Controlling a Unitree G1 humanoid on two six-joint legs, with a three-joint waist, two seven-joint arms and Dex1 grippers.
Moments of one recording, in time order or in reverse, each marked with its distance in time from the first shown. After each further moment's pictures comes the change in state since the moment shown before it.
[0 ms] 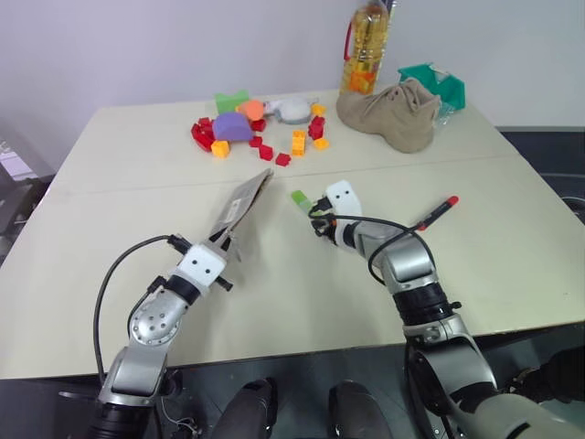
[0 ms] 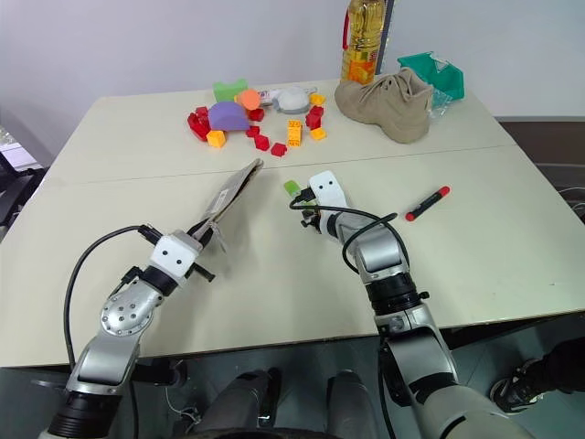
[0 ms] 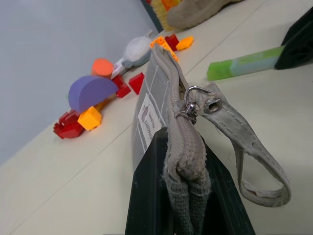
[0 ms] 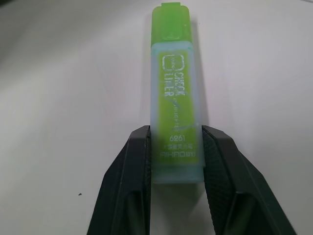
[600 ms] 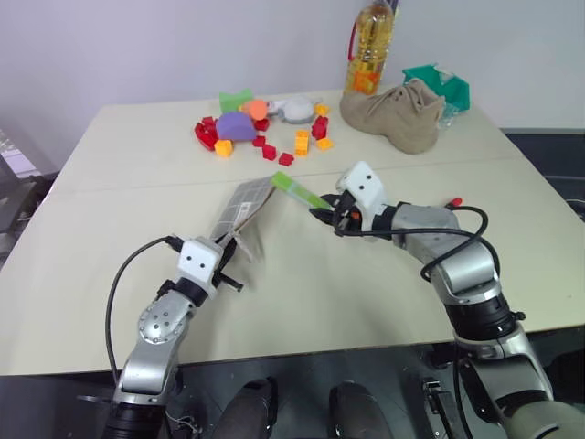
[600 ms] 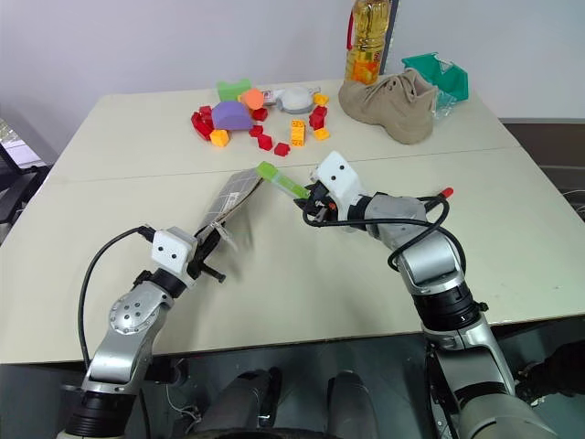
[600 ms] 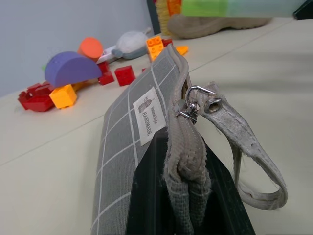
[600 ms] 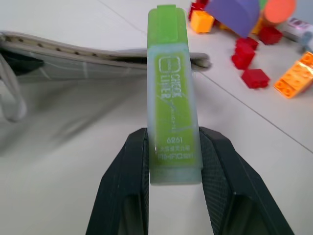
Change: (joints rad) left arm 0.003 -0.058 0.012 0.017 -0.208 0.030 -0.081; right arm 0.052 -0.244 0.010 -0.373 0.148 -0.063 0.330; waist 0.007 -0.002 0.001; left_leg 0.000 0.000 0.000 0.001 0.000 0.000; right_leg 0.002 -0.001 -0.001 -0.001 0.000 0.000
